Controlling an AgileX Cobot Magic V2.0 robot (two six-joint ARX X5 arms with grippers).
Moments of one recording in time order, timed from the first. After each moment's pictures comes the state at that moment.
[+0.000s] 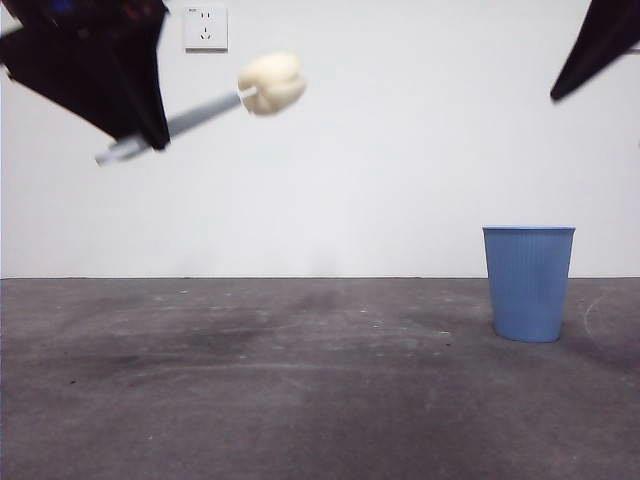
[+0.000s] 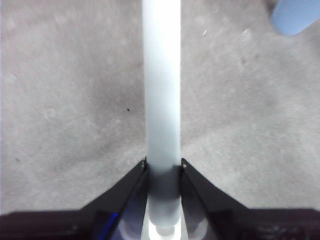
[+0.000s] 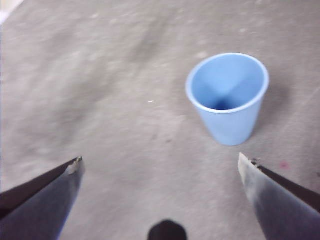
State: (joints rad) left arm -0.62 1.17 1.01 -0.67 -0.08 -0.22; right arm 0.13 0.85 0.67 -0.39 -0.33 0.08
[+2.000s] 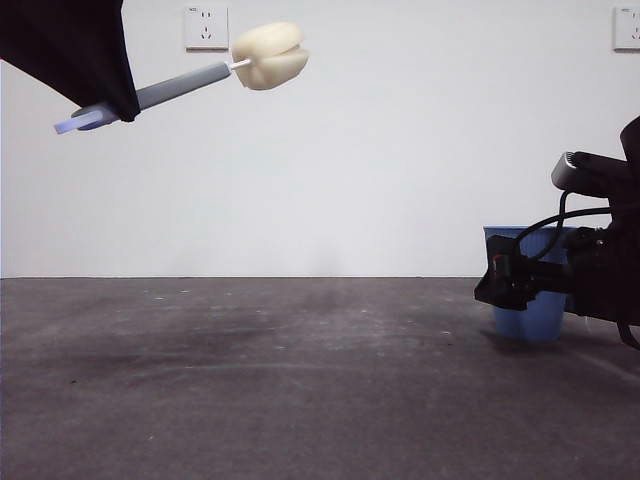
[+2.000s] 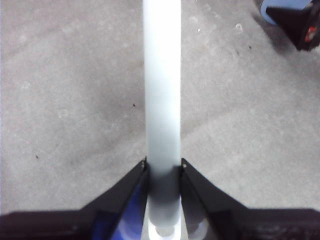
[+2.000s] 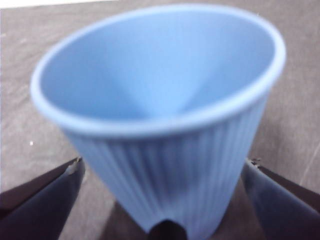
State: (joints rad) left arm -0.62 1.09 1.01 -0.75 -0.08 -0.14; right arm 0.19 1.86 0.46 1.12 -0.09 0.06
